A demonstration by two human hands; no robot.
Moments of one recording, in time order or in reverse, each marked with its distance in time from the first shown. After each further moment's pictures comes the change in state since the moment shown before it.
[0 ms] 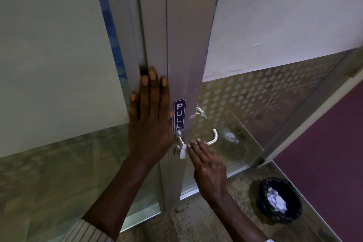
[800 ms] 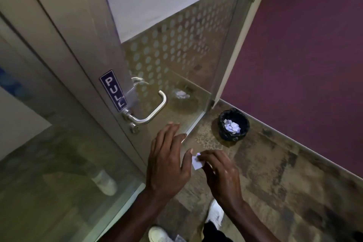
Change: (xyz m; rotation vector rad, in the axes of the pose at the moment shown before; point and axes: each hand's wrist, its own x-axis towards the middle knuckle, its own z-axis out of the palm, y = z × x) left_hand -0.140 0.078 -0.007 -0.891 -0.557 0.264; right_hand -0.160 -0.036 -0.066 0.153 0.102 0.702
